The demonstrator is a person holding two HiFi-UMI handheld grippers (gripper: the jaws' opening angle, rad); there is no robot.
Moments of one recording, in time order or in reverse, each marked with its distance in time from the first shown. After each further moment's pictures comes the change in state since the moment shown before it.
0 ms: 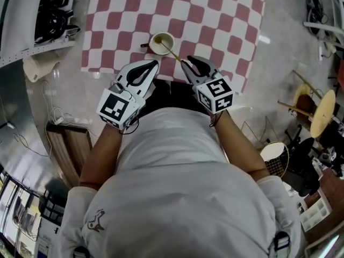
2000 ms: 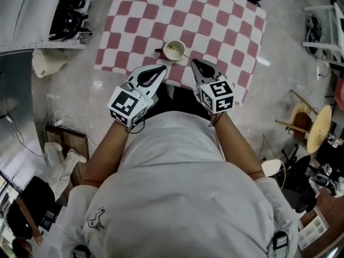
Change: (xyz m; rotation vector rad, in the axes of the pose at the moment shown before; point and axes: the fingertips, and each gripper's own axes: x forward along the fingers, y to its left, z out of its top) left arm -0.033 -0.006 0.002 0.001 -0.043 0.032; right arm -0.001 0.014 0.031 -0.112 -0.053 -0.076
